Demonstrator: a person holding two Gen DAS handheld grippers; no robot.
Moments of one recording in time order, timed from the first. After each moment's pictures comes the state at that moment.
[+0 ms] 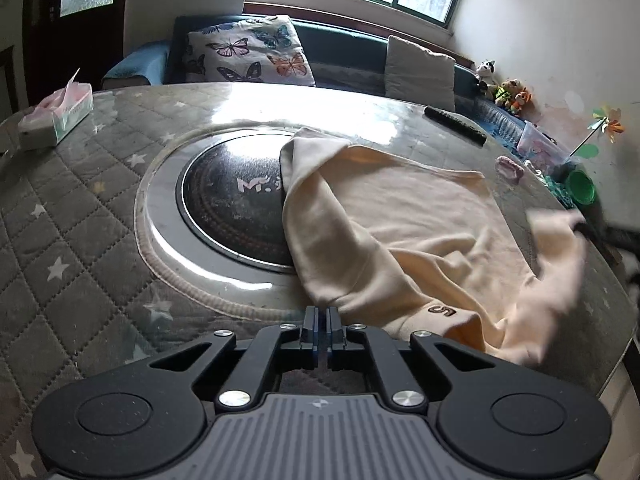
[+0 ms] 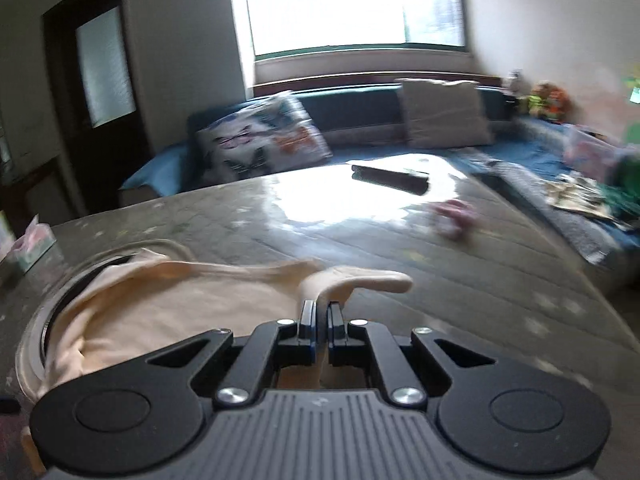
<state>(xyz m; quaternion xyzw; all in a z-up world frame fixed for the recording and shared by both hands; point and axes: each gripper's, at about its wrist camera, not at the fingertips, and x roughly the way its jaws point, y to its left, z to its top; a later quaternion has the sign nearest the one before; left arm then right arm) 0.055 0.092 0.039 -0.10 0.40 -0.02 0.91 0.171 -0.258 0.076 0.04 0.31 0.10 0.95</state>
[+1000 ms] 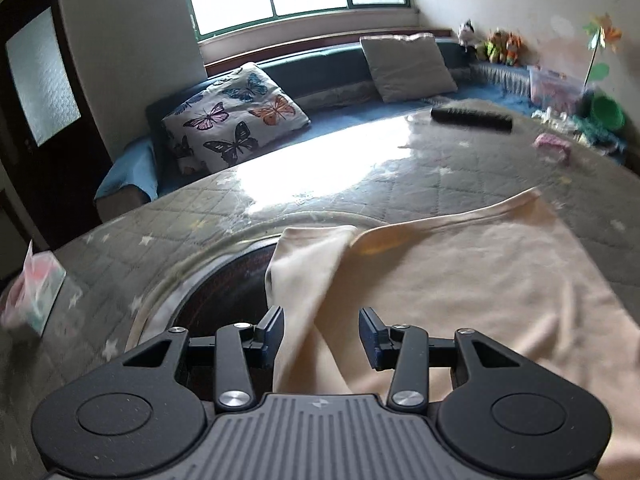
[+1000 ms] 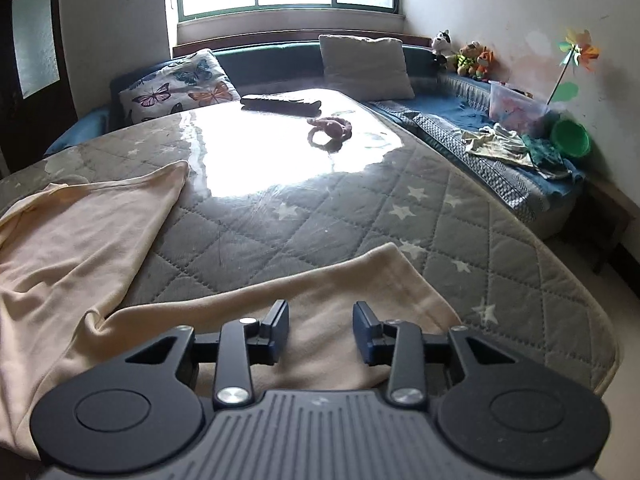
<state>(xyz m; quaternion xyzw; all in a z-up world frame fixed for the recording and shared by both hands) 0.204 0.043 0.035 0.10 0.36 0.00 0.93 0.155 -0.308 0.017 0.01 0.37 0.00 0.93</state>
